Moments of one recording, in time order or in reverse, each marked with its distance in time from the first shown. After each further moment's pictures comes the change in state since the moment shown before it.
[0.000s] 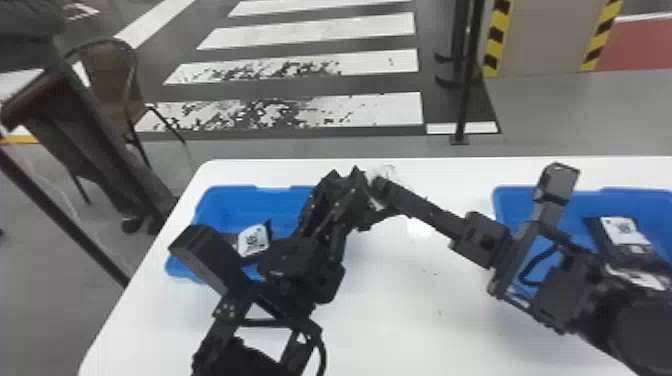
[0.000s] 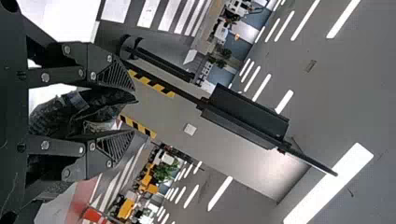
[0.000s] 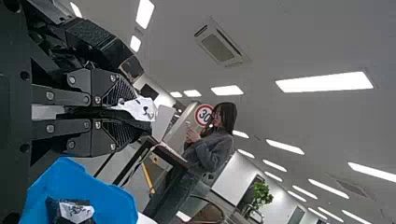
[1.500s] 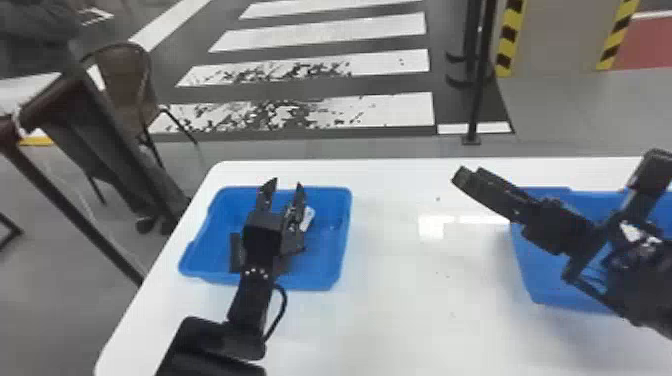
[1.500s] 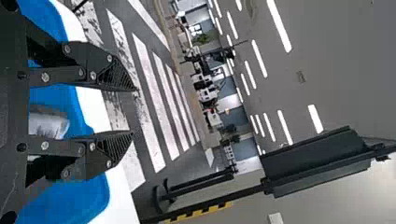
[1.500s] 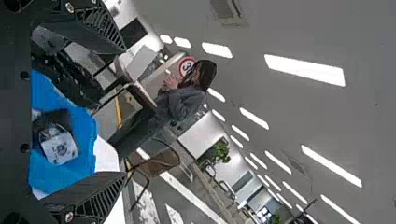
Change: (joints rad) left arm -0.279 -0.014 0.191 0.515 -0.745 -0.123 0.134; right arm 0.074 0.001 -0.205 -0.041 0.300 -0.090 -0.013
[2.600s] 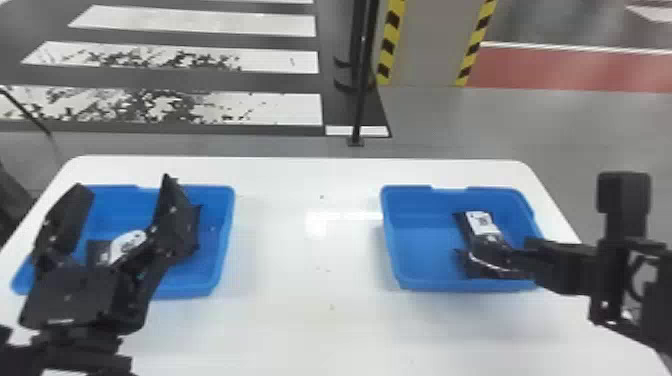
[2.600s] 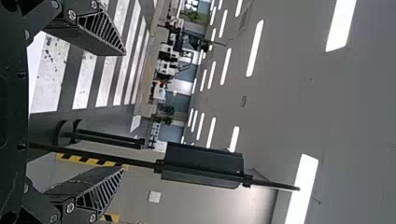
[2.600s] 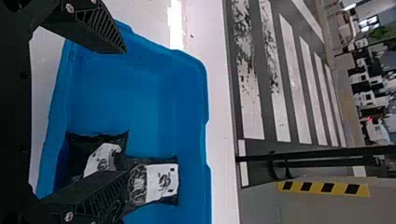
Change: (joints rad) left arm 0.409 -0.008 -0.093 -0.512 0.459 -0.183 -0.019; right arm 0.246 0.066 -0.533 -0.615 0.588 0.897 -0.345
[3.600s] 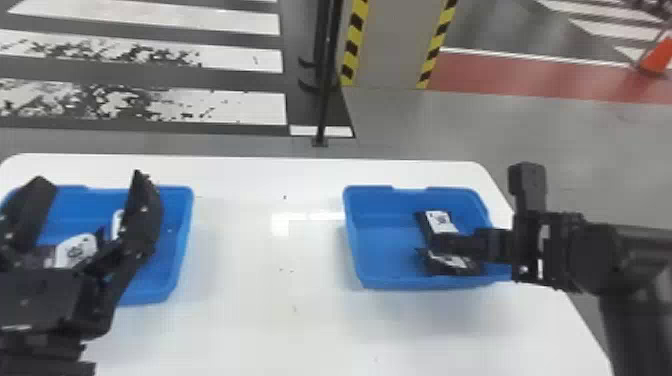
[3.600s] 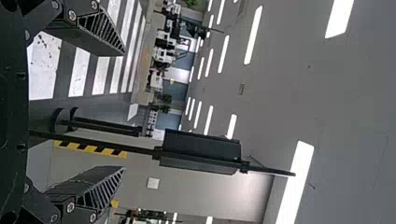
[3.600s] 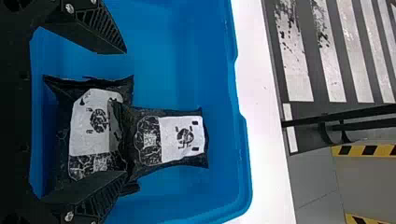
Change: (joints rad) left arm -0.031 0.011 -0.037 0.033 -0.020 -0.038 -0.015; right arm -0.287 -0.038 0.098 0.408 0.055 0.077 -0.082
